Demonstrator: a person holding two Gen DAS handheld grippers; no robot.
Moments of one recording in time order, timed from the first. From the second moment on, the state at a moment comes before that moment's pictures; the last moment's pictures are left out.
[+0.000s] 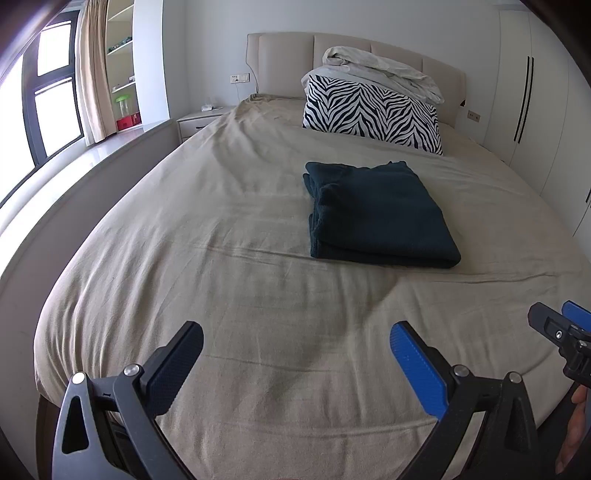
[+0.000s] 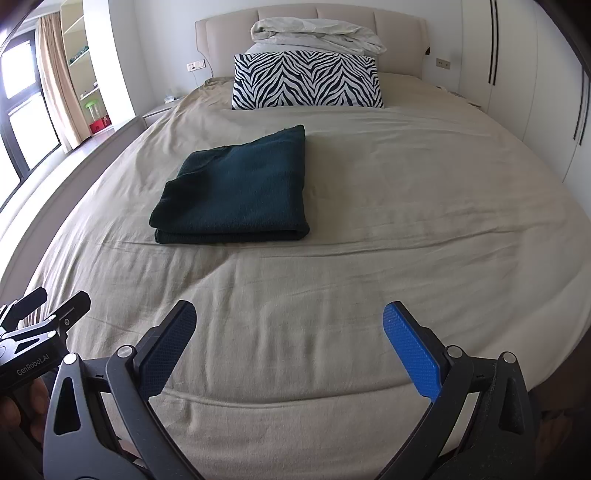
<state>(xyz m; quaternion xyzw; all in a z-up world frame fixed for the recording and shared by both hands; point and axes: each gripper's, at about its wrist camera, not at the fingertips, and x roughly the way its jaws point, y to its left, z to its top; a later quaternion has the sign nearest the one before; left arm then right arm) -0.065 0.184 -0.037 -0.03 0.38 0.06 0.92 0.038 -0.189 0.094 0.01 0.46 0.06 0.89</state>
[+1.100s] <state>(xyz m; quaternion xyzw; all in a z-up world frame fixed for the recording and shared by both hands) -0.066 0.187 -0.049 -0.03 0.39 0.05 0.92 0.036 -0.192 0.086 0.01 0.47 0.06 0.88</state>
